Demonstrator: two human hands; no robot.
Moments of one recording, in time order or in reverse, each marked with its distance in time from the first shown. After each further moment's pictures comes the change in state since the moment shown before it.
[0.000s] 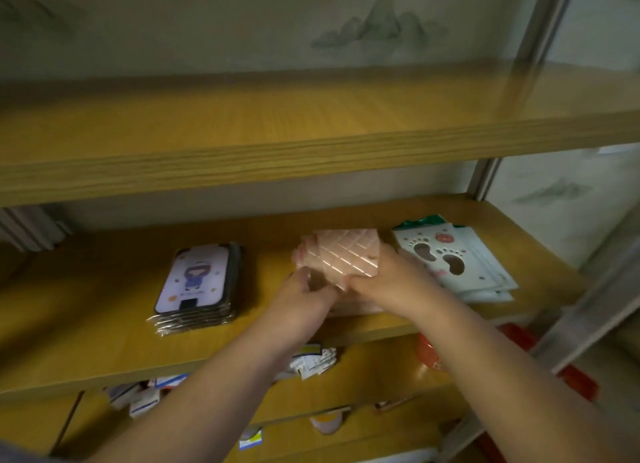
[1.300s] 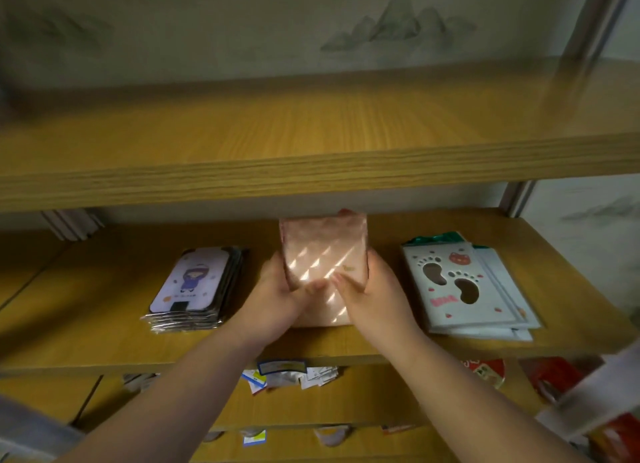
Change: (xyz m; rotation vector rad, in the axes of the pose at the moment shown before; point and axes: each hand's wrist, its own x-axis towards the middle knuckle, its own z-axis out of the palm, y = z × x) left_hand 0.045 -0.021 -0.012 0.018 0.181 0.247; right_hand 0.027 0.016 0.035 0.554 0.164 -0.297
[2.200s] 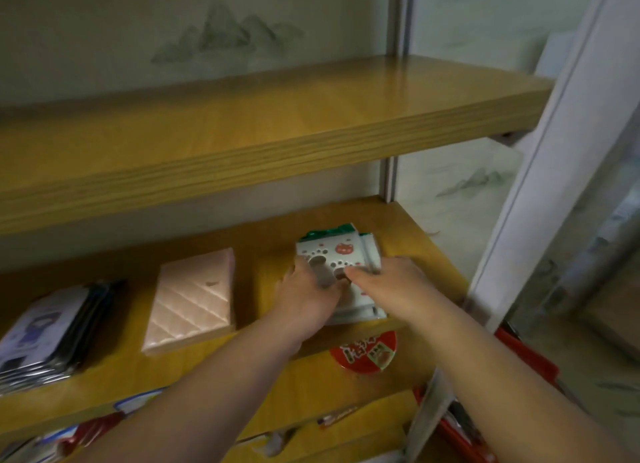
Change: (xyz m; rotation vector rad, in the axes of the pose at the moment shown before) left_hand 0.006 0.106 0.201 0.340 -0.149 -0.189; right_hand -0.017 0.057 -0.197 -0.330 -0.074 0.462
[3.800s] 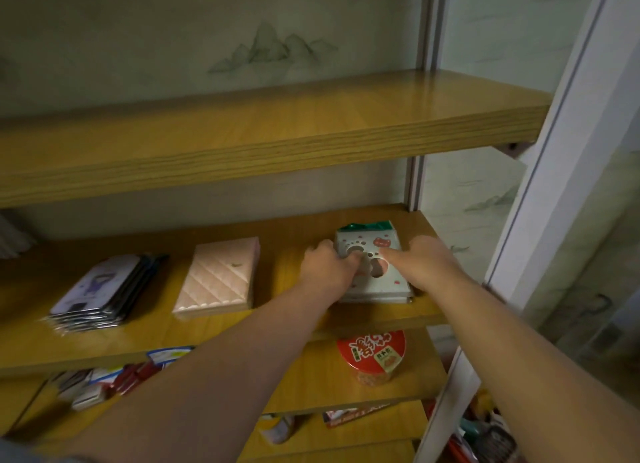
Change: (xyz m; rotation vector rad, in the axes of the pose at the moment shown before) left_hand 0.043 0.009 0.022 0.088 0.219 -0.048; right_hand 0.042 0.010 -0.026 -0.074 0.135 -0.014
